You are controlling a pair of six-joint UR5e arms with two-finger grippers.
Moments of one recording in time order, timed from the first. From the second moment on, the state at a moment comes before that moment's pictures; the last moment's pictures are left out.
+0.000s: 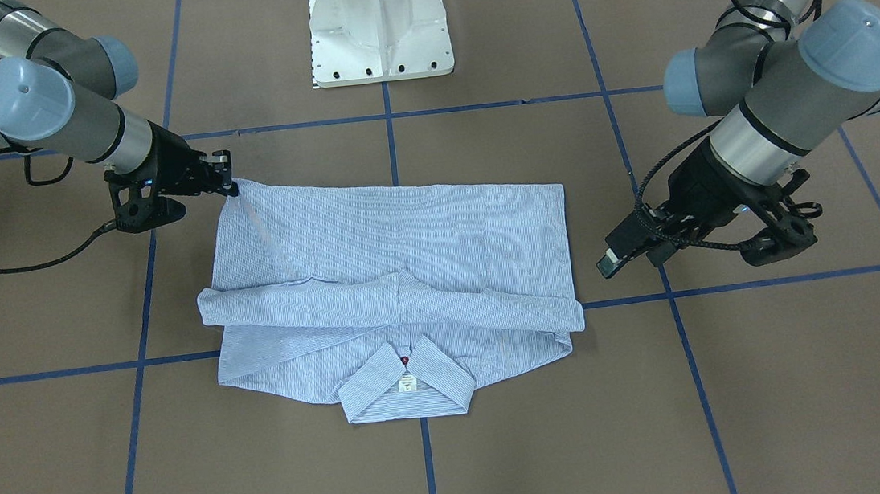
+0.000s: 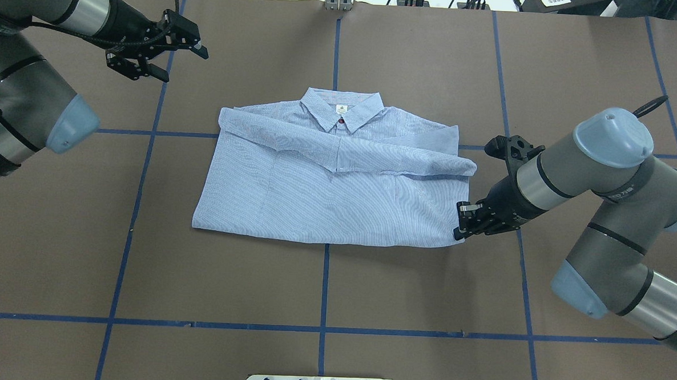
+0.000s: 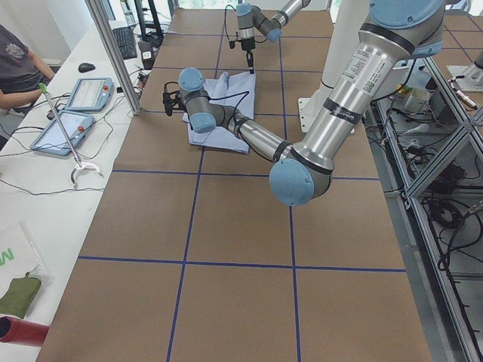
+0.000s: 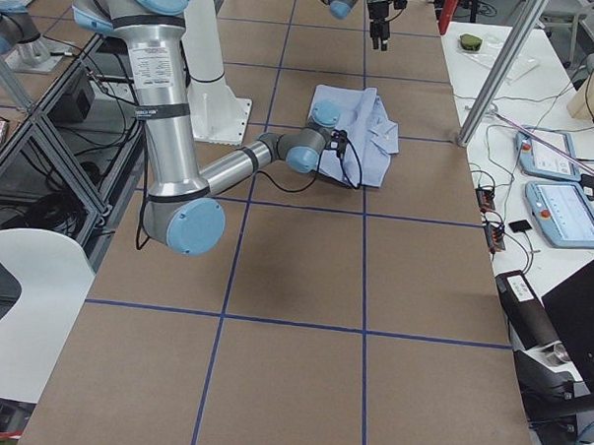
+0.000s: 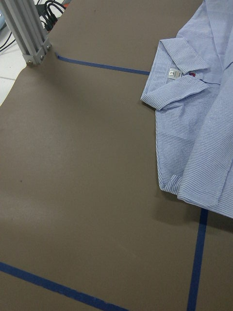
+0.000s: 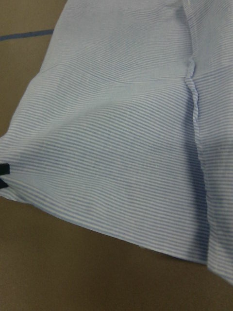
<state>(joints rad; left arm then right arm) -1.00 -2.09 -1.53 -2.23 -2.28 -1.43 0.68 -1.38 1.82 -1.04 2.34 1.25</state>
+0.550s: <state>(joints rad) -1.00 -2.09 -1.54 -2.22 -2.28 -1.43 0.57 -1.64 2.04 -1.04 2.34 1.30</state>
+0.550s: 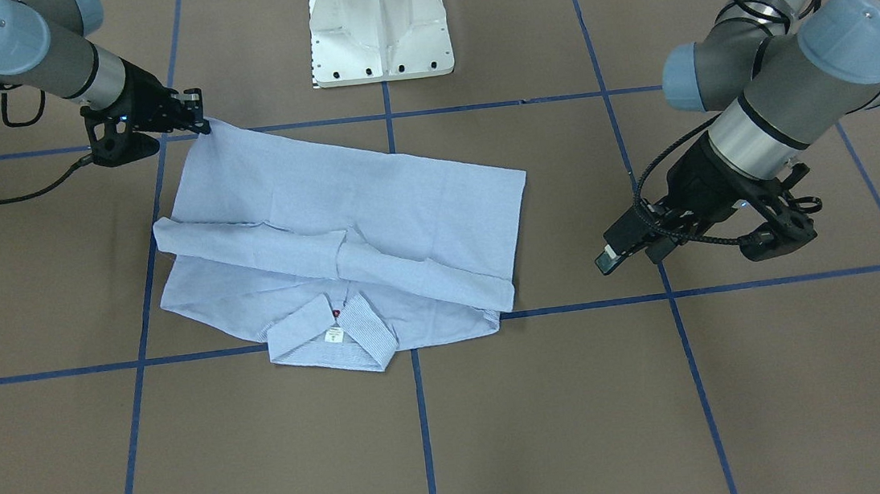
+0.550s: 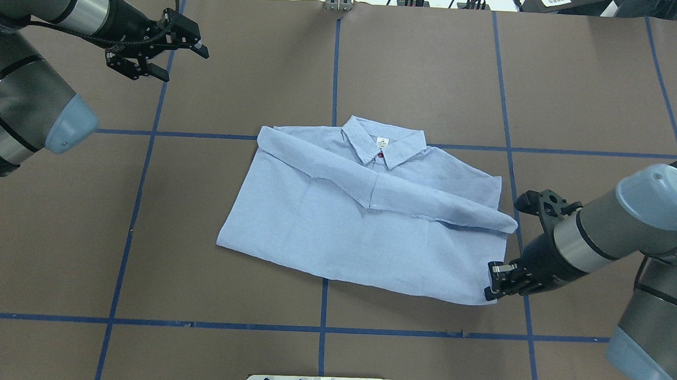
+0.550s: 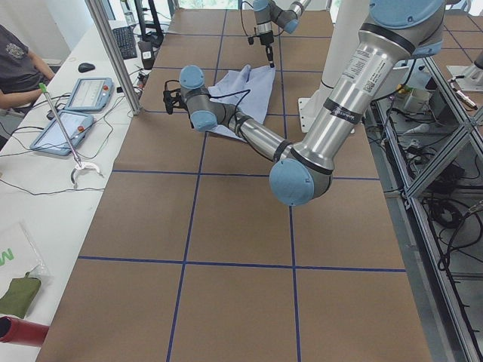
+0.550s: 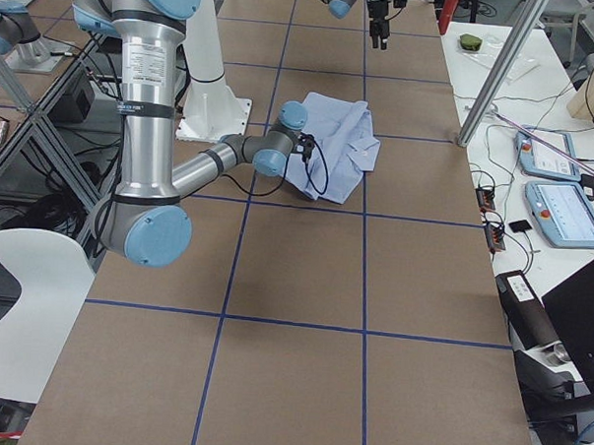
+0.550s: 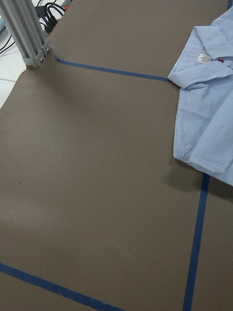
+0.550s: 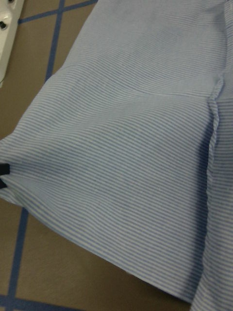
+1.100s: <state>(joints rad) -1.00 -2.06 -1.58 -2.22 -2.28 -1.43 0.41 -1.78 2.15 -1.04 2.37 1.52</state>
